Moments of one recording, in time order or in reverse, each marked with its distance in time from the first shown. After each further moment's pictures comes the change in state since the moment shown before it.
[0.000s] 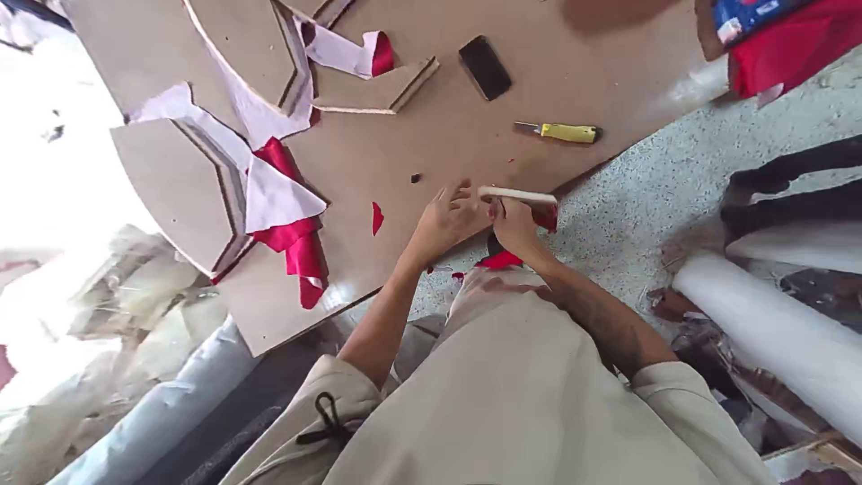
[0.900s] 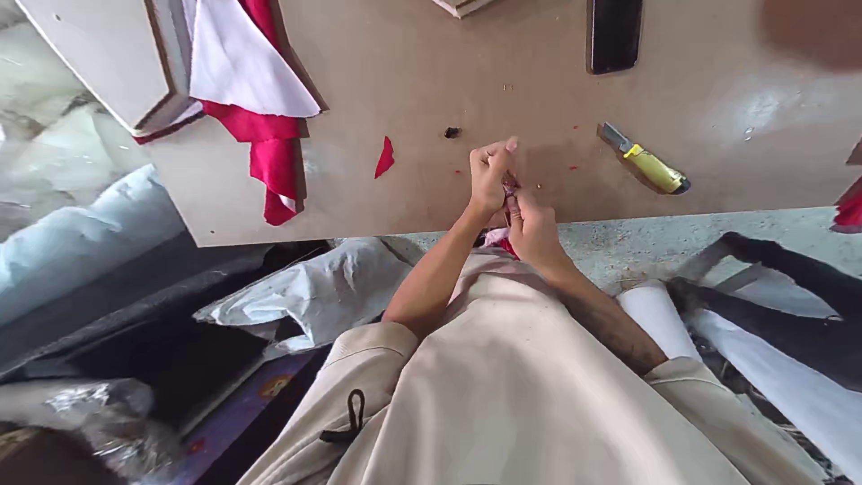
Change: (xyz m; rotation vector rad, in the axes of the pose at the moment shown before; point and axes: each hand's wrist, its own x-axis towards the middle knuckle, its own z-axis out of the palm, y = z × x) left_hand 0.102 -0.063 0.040 -0.955 0.745 0.158; right_hand 0.058 -0.004 0.027 -0.210 -0.224 -0.331
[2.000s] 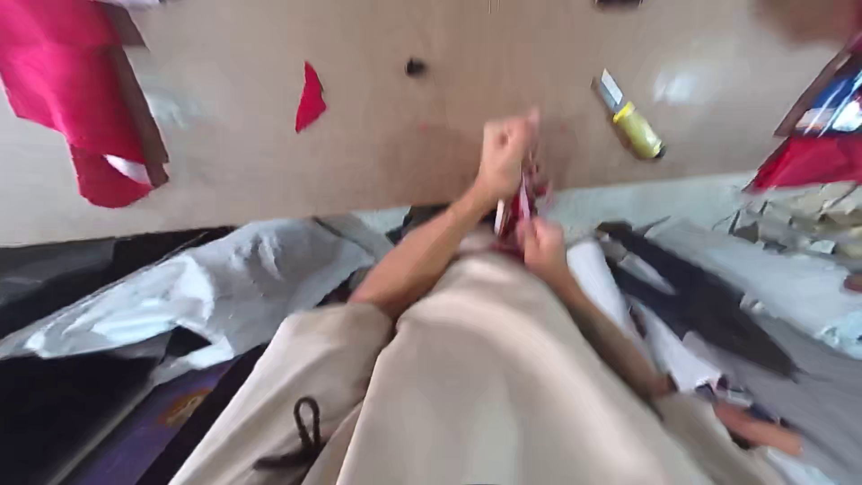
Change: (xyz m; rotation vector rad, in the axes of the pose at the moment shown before) left_hand -0.010 -0.033 0.020 -0.234 -0.038 -0.086; right_hand -0.060 0.021 -0.020 0.073 0.130 -0.069
